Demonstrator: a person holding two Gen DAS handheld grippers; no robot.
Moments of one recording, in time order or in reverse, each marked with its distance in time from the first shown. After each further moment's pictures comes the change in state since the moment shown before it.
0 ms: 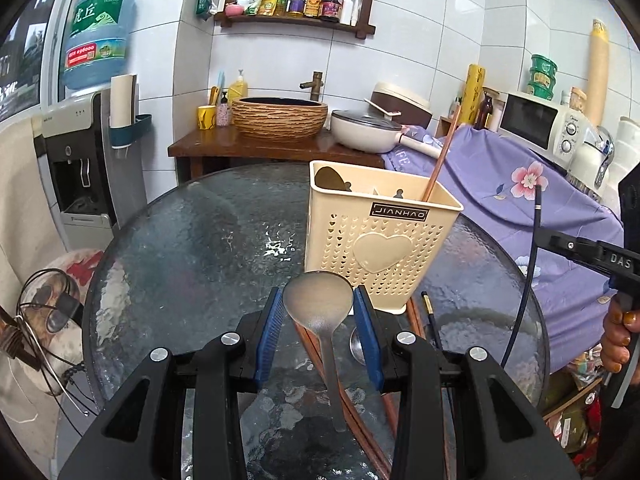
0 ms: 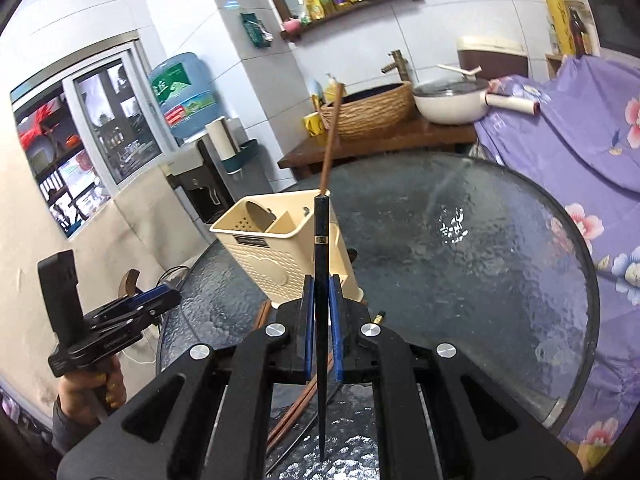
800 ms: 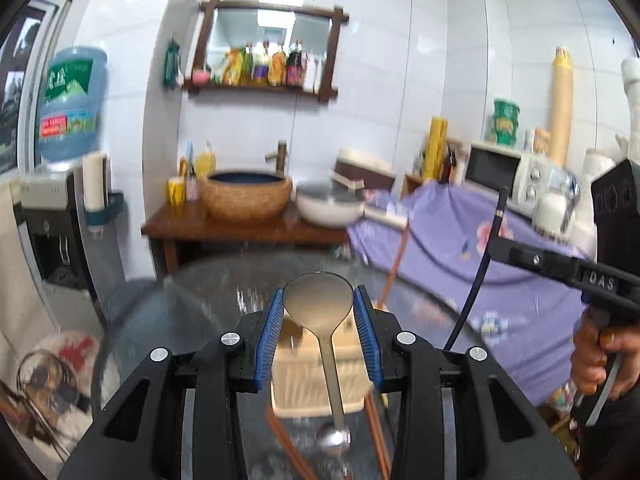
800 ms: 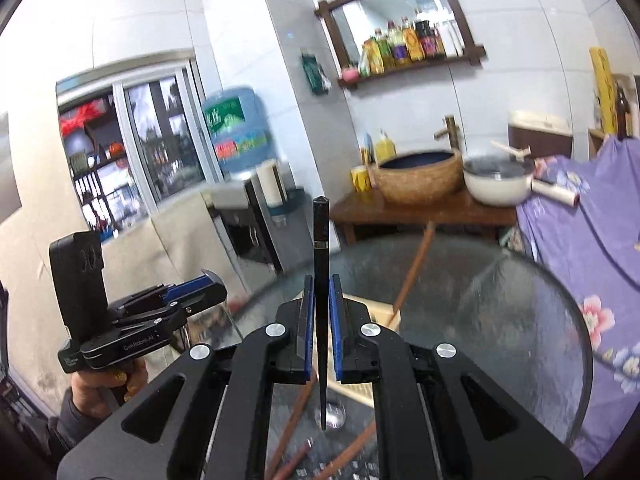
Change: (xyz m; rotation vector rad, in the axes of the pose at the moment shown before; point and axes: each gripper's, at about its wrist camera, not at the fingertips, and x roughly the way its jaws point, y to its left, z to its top) left arm -0.048 -0.023 0.111 0.058 -0.222 -0.100; right arm -0.041 0.066 0.106 -0.125 -0.184 0.114
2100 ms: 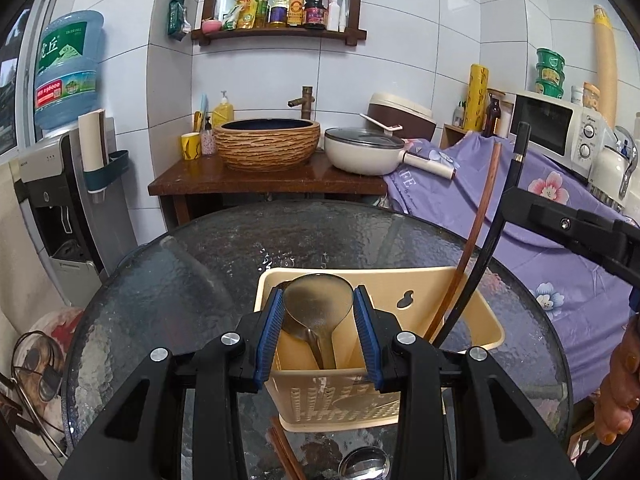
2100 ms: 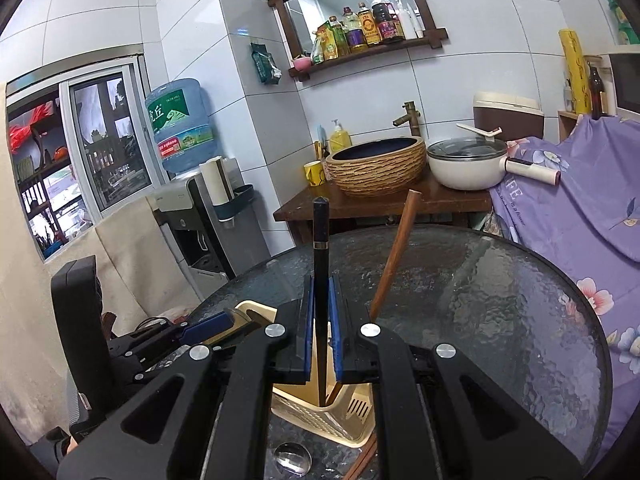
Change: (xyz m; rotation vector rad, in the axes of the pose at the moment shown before) left arm 0.123 0.005 -0.057 0.011 0.187 0.120; right arm 0.098 -0.035 -0.050 0.052 0.041 -0.170
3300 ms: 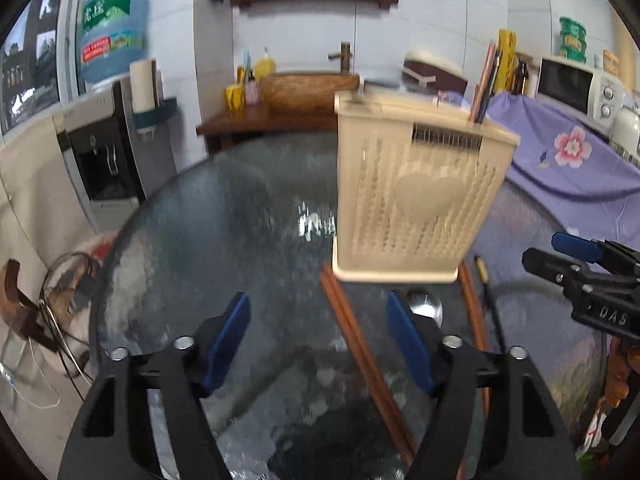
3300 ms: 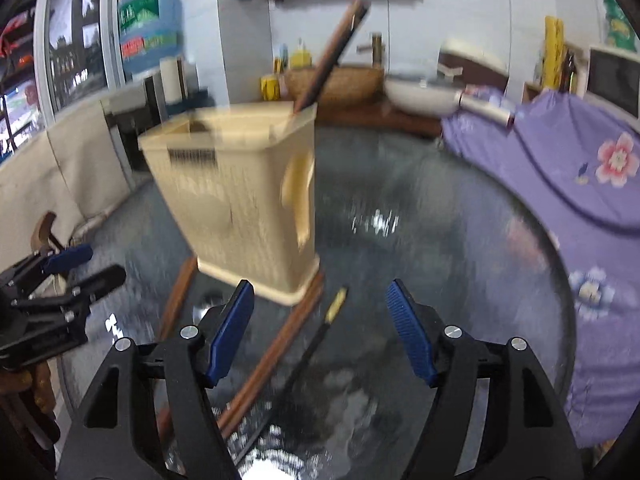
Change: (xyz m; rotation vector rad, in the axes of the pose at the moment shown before) left arm -0.043 0.014 -0.115 -0.028 0.151 0.134; right arm -0.008 -0.005 -0.143 -0.107 0.312 -0.245
